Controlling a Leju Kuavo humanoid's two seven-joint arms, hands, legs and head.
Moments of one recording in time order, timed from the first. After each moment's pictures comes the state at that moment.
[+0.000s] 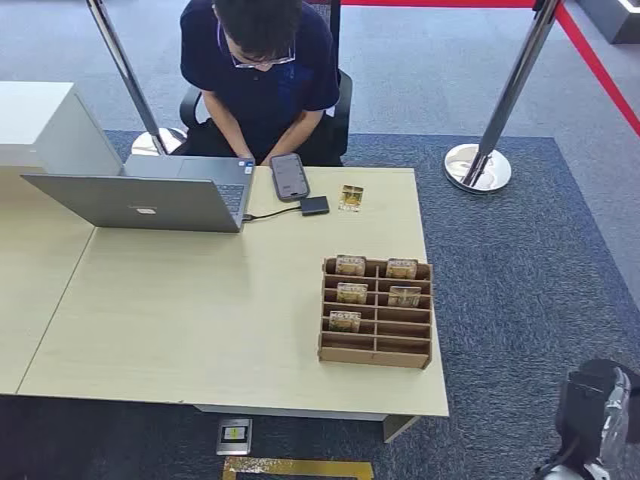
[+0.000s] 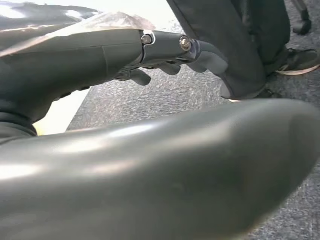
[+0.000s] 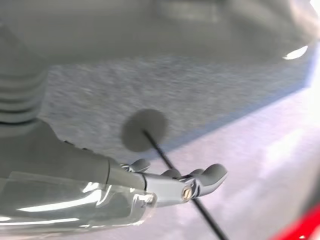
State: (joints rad) left arm -0.07 -0.25 0.93 -0.21 -1.26 0.56 -0.03; right arm -0.09 0.16 -0.58 -0.94 0.65 -0.38 -0.51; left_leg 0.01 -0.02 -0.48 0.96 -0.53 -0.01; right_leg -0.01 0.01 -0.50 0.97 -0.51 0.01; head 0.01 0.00
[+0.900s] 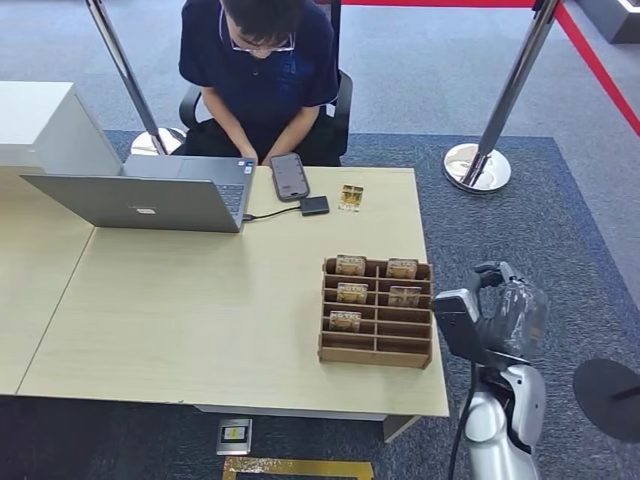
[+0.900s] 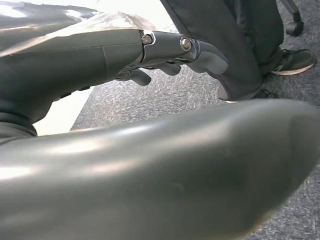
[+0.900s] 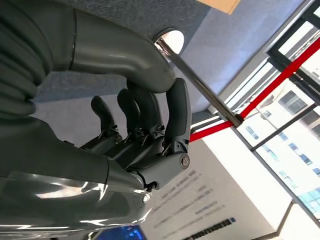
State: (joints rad) left arm -0.07 -0.26 0.93 -0.21 -1.32 0.56 -0.02; right arm -0.08 0.19 0.05 -1.33 1.08 -0.47 -0.27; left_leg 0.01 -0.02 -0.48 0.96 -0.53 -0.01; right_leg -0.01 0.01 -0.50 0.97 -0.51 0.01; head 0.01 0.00
